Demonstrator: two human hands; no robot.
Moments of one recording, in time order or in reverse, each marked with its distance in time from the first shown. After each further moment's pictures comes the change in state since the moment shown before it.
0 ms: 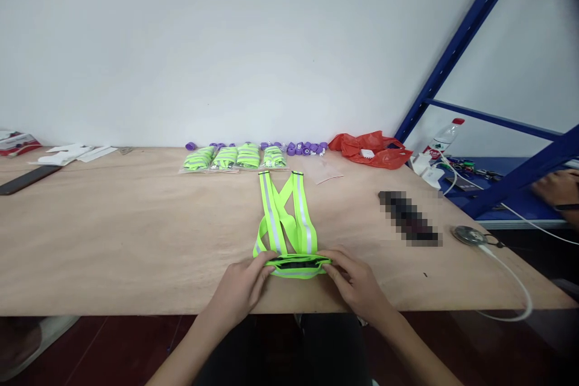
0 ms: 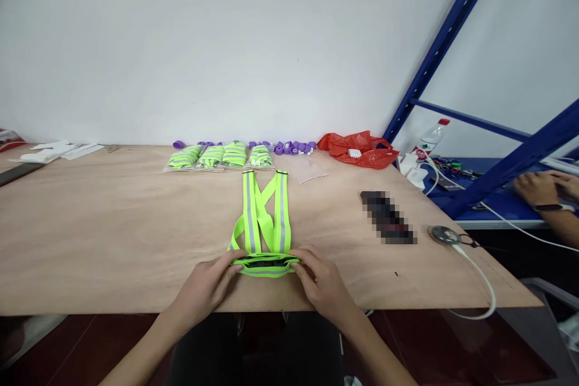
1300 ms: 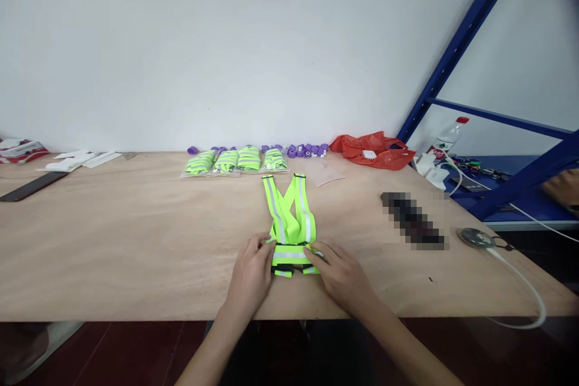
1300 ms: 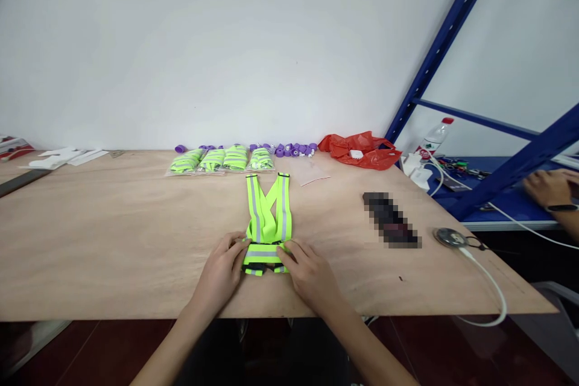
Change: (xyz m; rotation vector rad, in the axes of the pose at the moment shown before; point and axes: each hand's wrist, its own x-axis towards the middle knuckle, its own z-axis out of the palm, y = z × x) left_hand 0.029 -0.006 0.028 0.054 0.259 -0.110; right_hand 0.022 0.009 0.019 -0.584 0.064 -0.451
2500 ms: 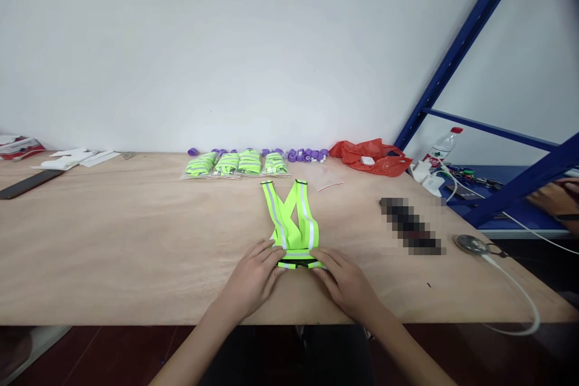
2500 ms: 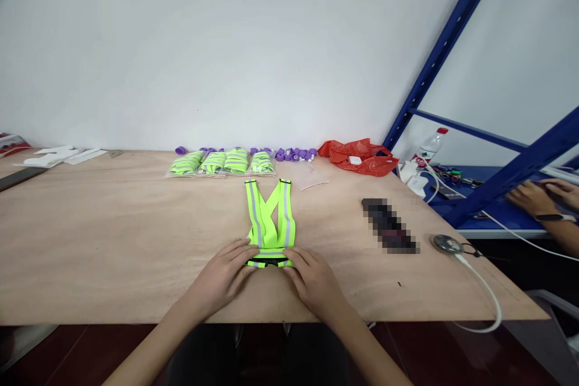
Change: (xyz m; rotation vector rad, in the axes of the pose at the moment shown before) left_hand 0.003 -0.006 -0.016 0.053 -0.213 0.289; right_hand -0.009 0.002 -0.001 0.249 -0.034 0.213
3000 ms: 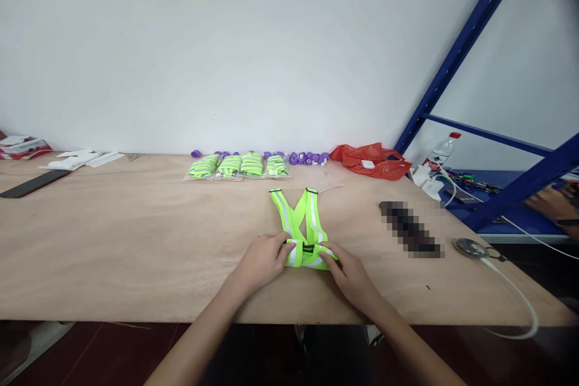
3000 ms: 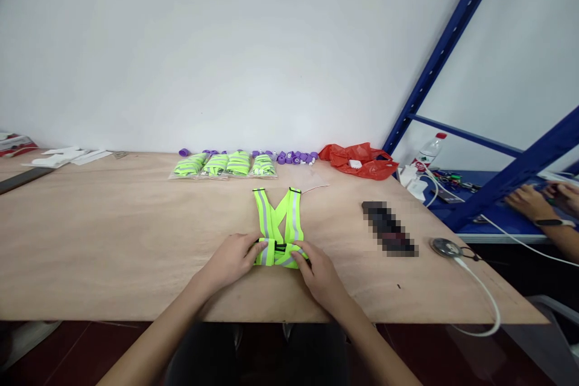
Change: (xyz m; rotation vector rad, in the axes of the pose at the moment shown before) left_hand 0.047 0.015 -0.021 -0.087 -0.216 -0.275; right_hand 0.011 0.006 -0.007 0.286 -0.058 0.389
